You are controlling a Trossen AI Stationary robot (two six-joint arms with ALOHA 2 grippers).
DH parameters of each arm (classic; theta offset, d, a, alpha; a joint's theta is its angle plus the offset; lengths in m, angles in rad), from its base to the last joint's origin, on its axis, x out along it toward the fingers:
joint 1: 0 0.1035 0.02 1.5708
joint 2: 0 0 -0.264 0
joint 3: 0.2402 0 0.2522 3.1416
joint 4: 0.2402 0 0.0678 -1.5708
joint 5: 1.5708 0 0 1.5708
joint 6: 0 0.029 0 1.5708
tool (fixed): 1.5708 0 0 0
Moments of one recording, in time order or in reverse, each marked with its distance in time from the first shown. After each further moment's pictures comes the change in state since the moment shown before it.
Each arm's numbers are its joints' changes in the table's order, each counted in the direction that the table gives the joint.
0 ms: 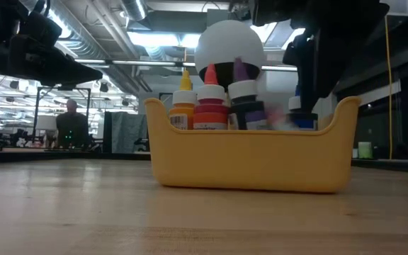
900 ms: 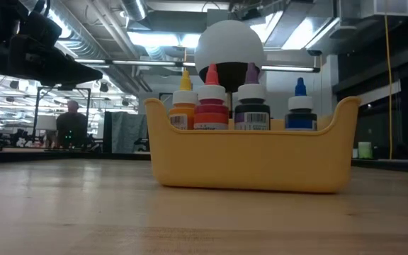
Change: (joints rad) left arm 0.000 0.000 0.000 0.000 0.000 0.000; right arm 0.153 0.308 0.105 -0.013 0.459 -0.324
